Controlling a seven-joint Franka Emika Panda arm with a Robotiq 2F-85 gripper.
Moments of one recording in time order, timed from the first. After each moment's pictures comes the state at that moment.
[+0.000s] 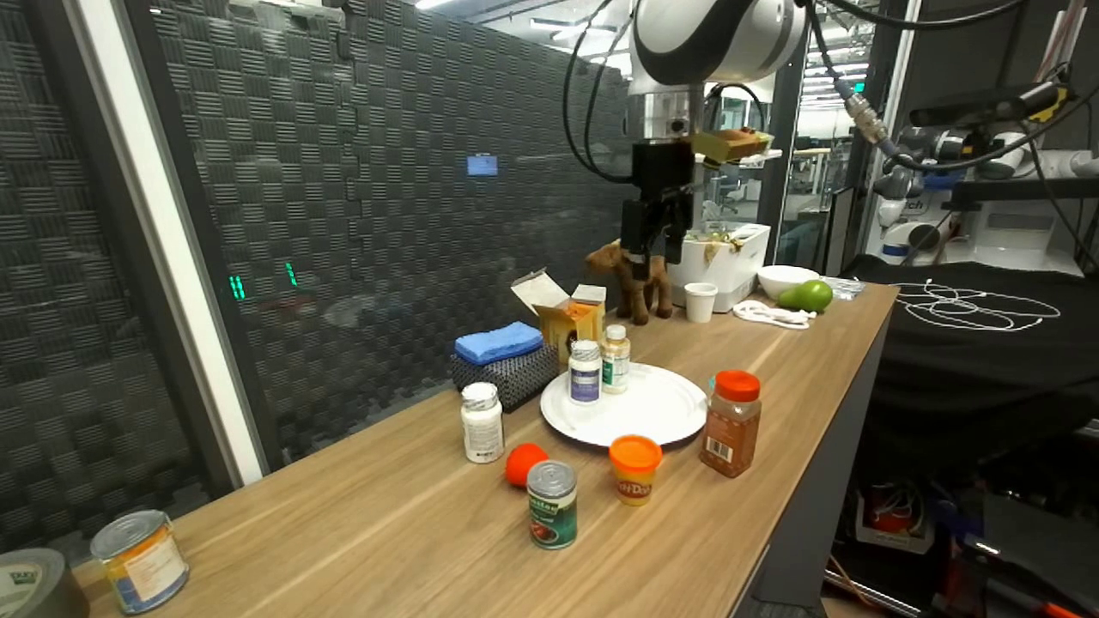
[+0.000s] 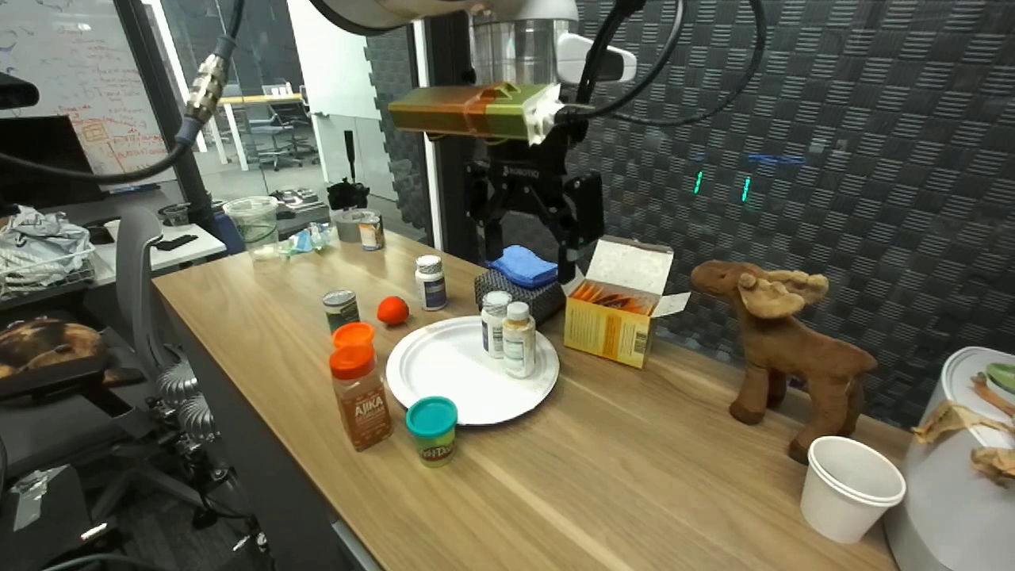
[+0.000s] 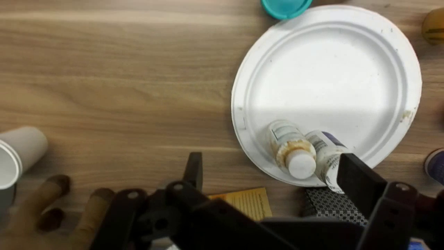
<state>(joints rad) -0.10 0.19 -0.05 -1.93 -0.05 2.15 -0.18</state>
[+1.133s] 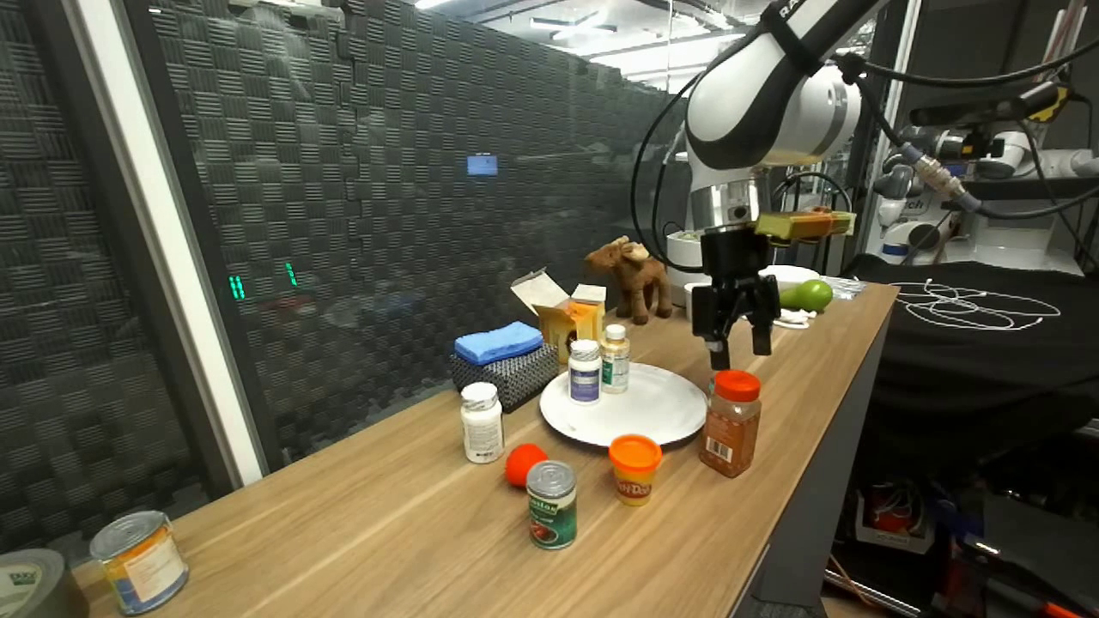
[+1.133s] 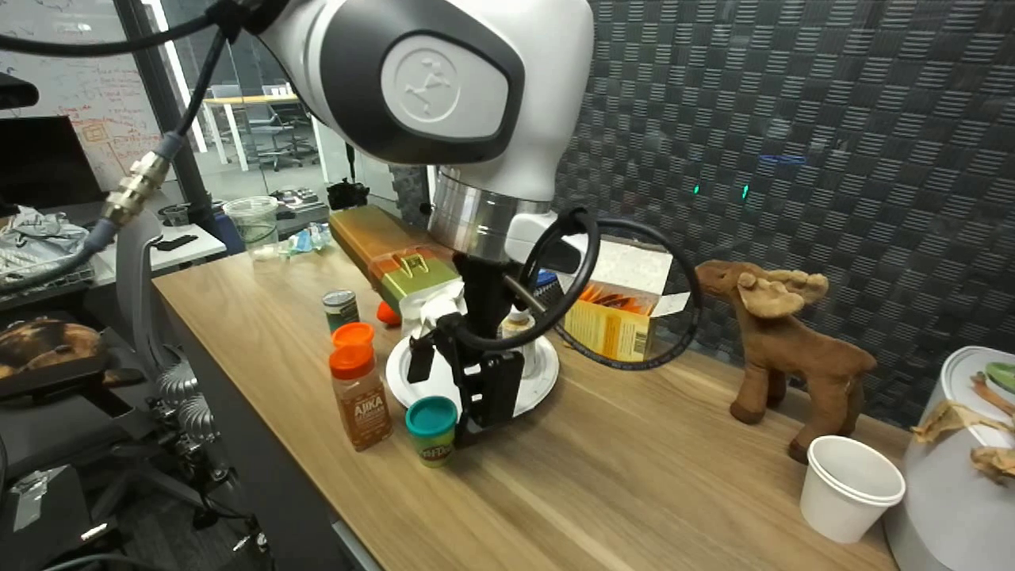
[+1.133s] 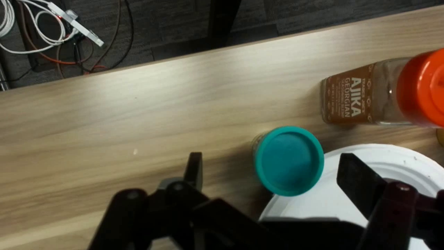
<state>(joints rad) -0.13 0.19 -0.09 -2.17 0.07 2.09 -0.11</state>
